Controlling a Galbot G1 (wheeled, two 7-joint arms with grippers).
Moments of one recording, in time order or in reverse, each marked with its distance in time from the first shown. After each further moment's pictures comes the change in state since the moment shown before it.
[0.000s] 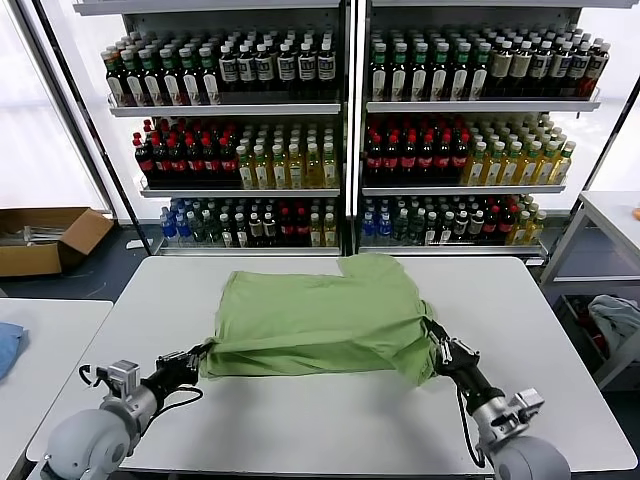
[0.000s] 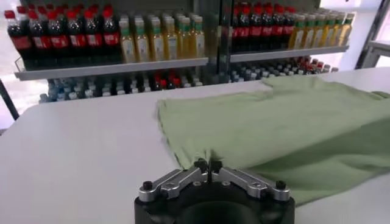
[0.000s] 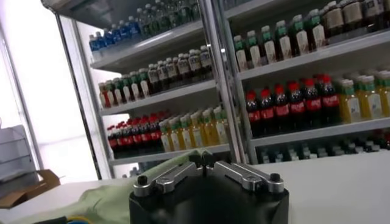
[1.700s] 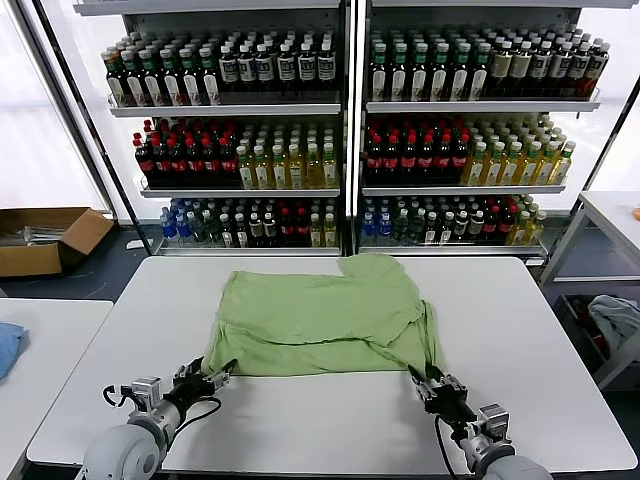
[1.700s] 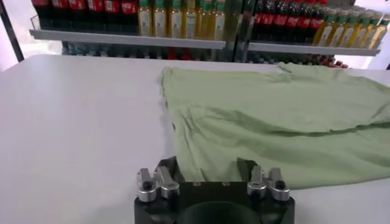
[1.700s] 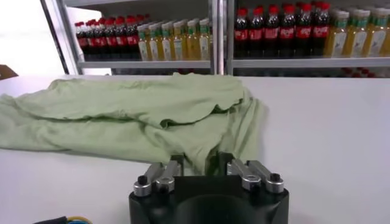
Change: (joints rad) left arm 0.036 -0.135 0.010 0.032 0.030 -0.003 -0.063; right arm -0.216 -0.011 0.008 0.132 -0.154 -0.223 0.161
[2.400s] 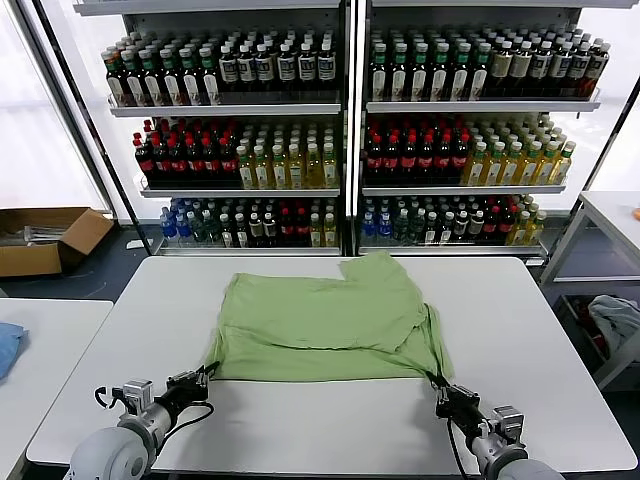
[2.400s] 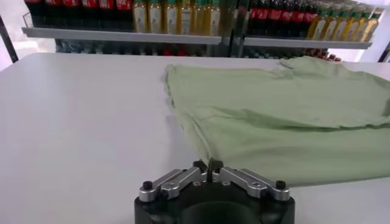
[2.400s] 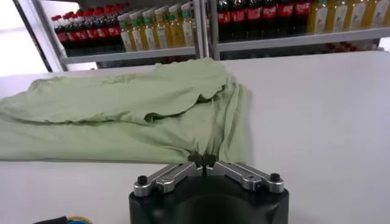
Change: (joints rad) left arm 0.039 0.041 -0.035 -0.021 -0.005 0.005 0.046; right arm -0.096 -0.024 0.071 0.107 0.137 -0.083 0.024
